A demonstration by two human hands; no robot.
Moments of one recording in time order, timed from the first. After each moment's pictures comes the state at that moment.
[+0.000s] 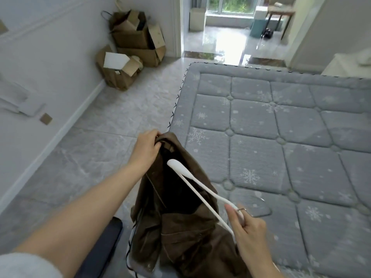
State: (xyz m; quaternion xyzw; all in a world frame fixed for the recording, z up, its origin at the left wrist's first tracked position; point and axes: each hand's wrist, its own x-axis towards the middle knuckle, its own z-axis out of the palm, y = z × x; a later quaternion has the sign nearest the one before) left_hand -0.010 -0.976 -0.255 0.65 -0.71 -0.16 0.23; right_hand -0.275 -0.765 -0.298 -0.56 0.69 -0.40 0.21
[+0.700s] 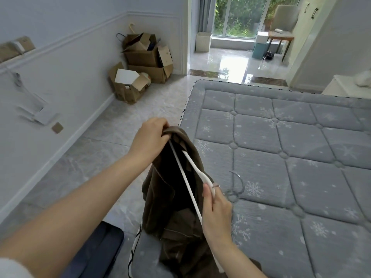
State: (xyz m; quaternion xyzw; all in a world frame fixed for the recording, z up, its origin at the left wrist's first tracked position) left_hand -0.004 -0.957 -0.165 0.61 -0.74 -0.06 0.27; right_hand -0.179 -0.802 -0.253 -0.54 0.63 -0.50 0.26
